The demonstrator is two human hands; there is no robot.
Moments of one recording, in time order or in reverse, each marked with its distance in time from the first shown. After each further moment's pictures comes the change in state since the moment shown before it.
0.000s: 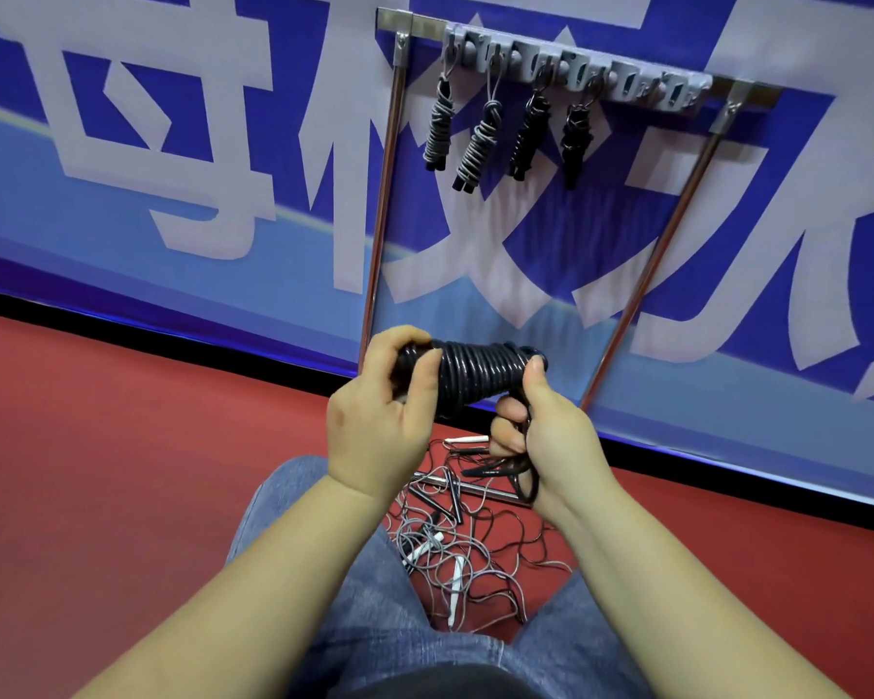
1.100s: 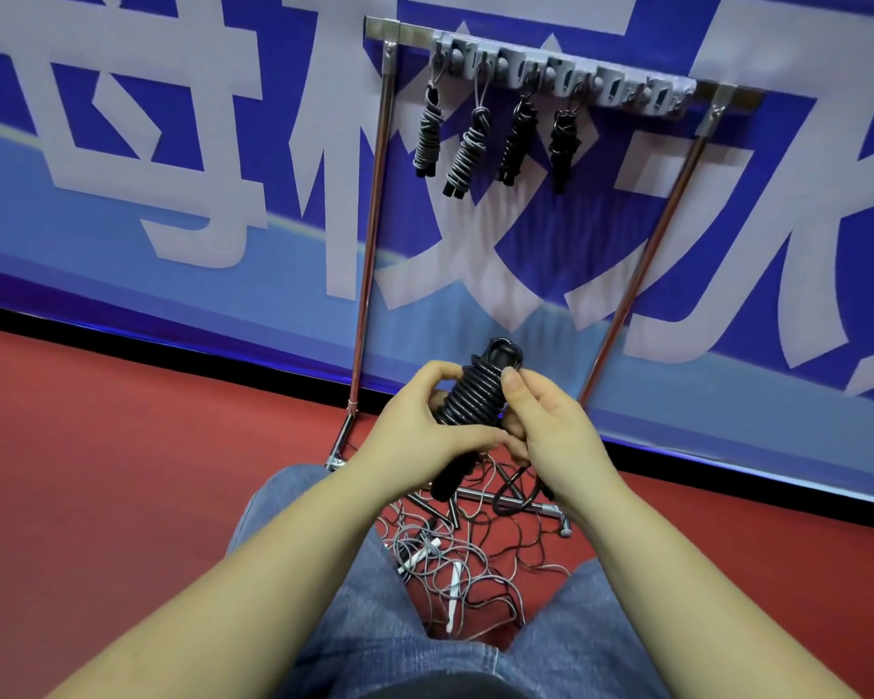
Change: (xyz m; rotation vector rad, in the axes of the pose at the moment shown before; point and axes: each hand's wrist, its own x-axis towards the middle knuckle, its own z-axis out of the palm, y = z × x) left_hand 0.007 0.004 0.017 -0.344 -0.661 -0.574; right_hand 0.011 -0.002 -0.025 -0.394 -0.141 -0.216
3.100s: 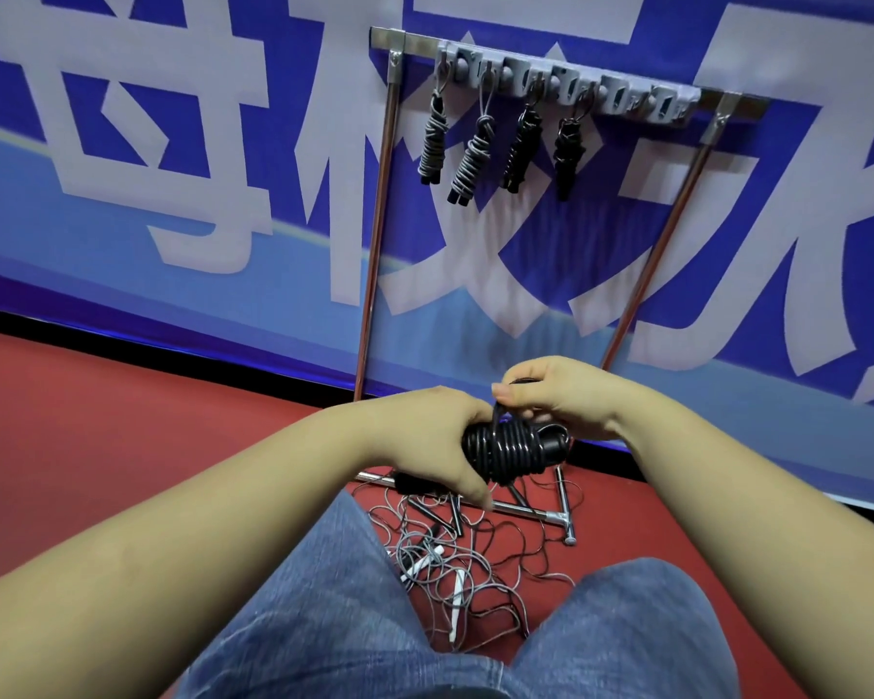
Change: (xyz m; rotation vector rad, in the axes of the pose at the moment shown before) left_hand 0.018 0.045 -0.014 0.957 -0.569 0.083; right_hand 0.054 -0.029 -0.032 -0.338 -0.454 0.244
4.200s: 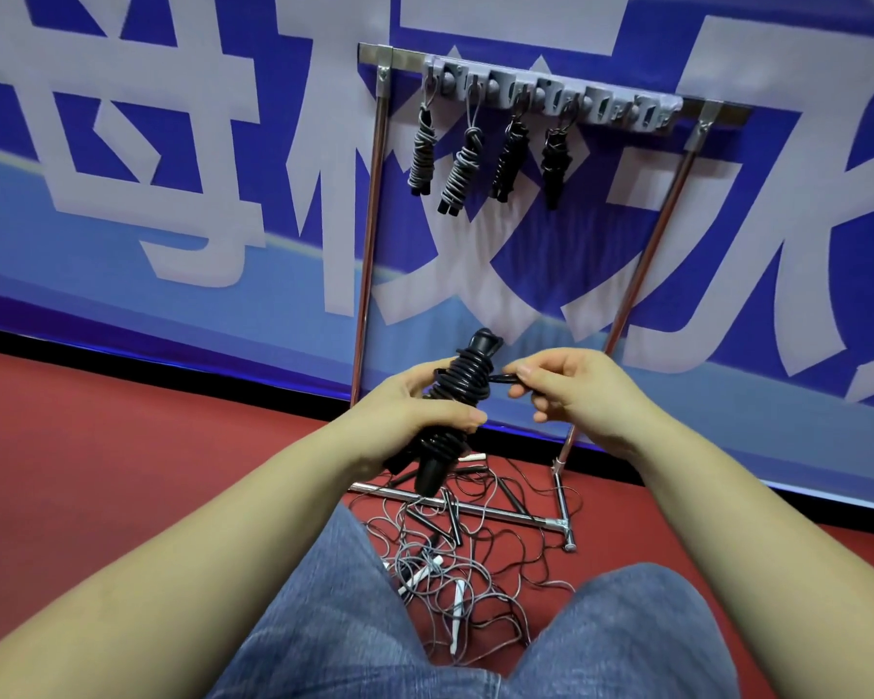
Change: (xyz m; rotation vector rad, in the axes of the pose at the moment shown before) left_hand -0.002 -0.013 0.009 -1.234 0.280 -0.007; right_hand -0.015 0.004 -0.003 0.146 0.379 -0.123
